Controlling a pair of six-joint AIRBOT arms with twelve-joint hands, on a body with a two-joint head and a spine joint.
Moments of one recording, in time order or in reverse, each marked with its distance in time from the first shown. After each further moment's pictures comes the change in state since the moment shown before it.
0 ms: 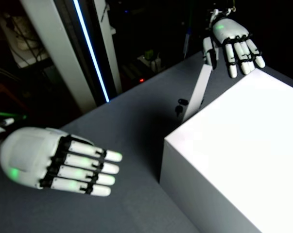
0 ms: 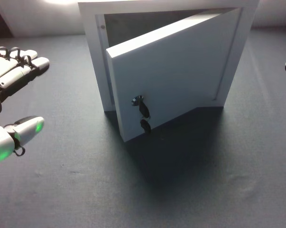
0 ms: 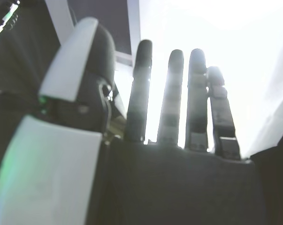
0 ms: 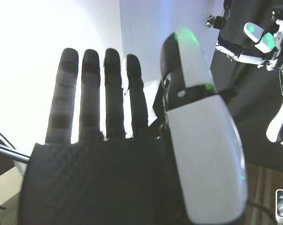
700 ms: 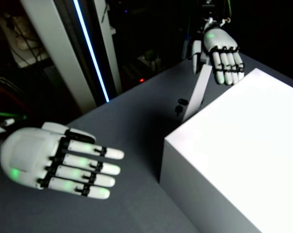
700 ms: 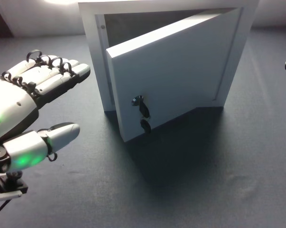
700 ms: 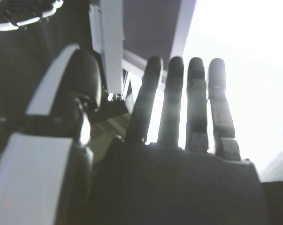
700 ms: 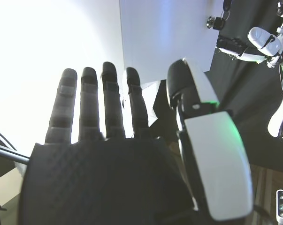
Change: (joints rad) left arm -0.103 -0.103 0.050 0.139 0.050 -0.113; right arm 0.000 -0.003 0.002 0.000 -0.004 0.002
